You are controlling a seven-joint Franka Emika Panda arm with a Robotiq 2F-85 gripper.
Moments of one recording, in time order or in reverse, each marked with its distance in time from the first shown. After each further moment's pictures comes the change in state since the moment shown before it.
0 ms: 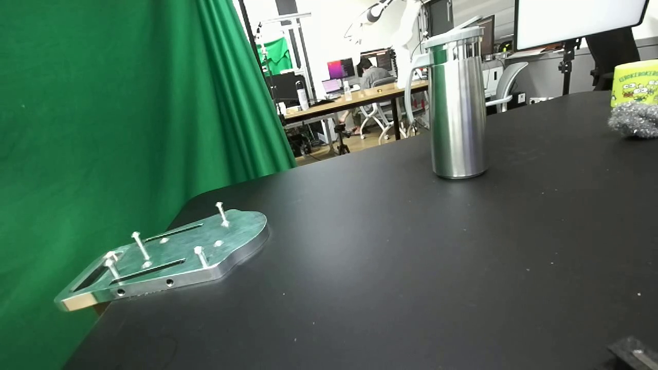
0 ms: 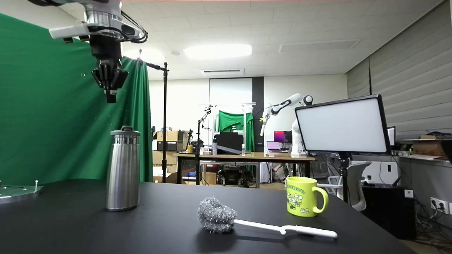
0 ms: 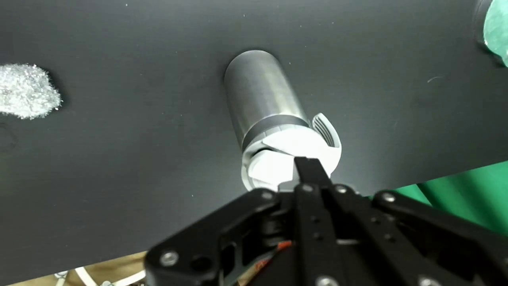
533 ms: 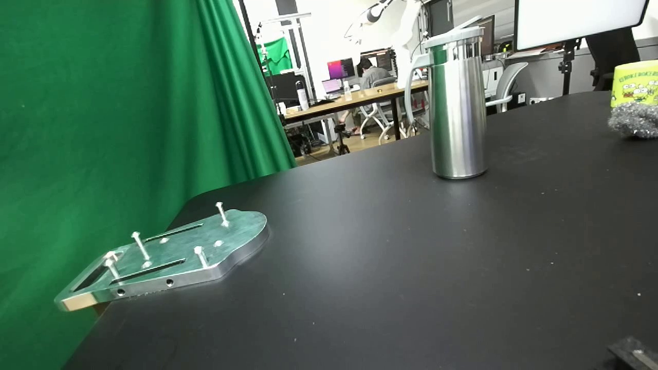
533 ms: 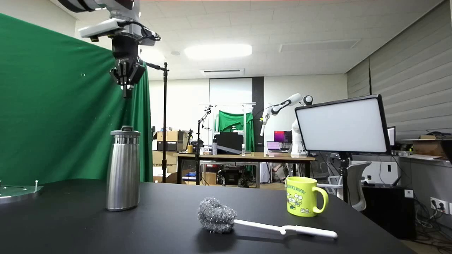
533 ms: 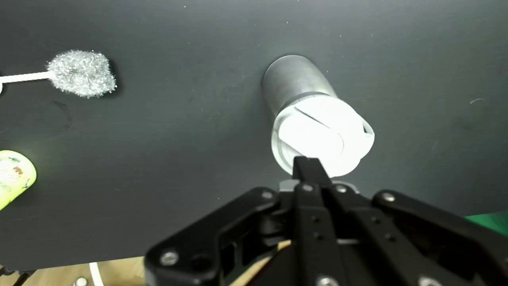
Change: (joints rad) arm -0.026 0.205 0.000 0.331 -0.161 -0.311 0.023
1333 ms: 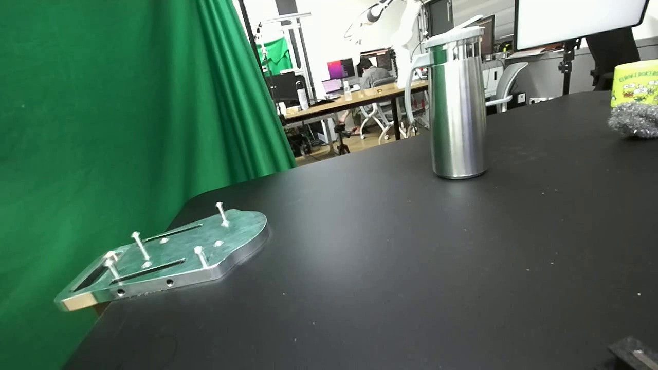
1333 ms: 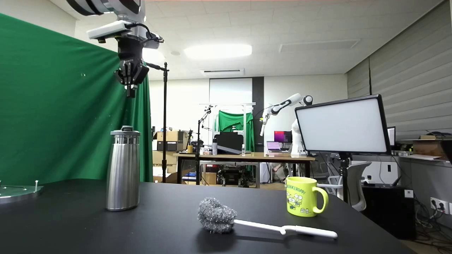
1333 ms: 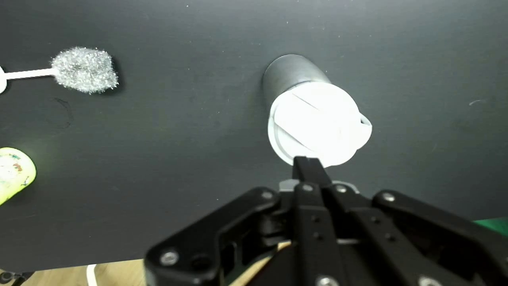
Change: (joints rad) arm 0.004 0.083 0.000 0.120 -0.011 -0.085 0.002
